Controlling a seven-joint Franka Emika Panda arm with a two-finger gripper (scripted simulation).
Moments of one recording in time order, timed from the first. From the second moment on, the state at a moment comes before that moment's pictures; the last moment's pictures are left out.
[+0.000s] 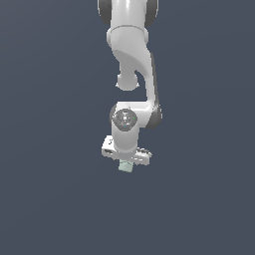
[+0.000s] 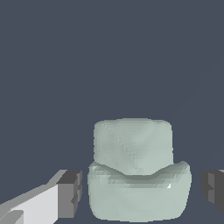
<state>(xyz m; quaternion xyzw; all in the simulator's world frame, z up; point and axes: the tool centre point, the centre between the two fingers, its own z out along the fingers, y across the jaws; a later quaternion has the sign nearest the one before) 0.055 -0.007 0.049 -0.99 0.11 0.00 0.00</state>
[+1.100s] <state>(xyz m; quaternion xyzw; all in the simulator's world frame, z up) 0.055 -0.008 0.032 -0.99 0.11 0.00 0.00</state>
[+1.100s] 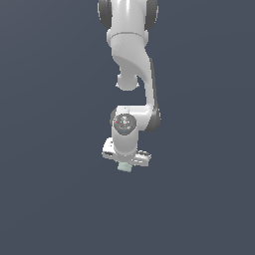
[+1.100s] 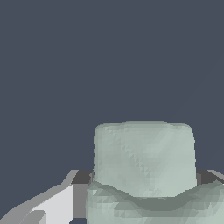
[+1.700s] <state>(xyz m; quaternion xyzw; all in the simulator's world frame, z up) 0.043 -0.032 0.082 -0.99 0.11 0.00 0.00</state>
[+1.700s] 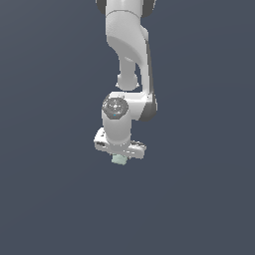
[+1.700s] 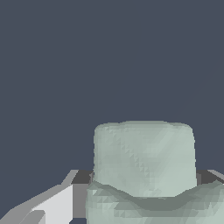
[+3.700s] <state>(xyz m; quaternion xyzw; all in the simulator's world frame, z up) -0.032 -0.203 0.442 -0.99 0.11 0.00 0.00</state>
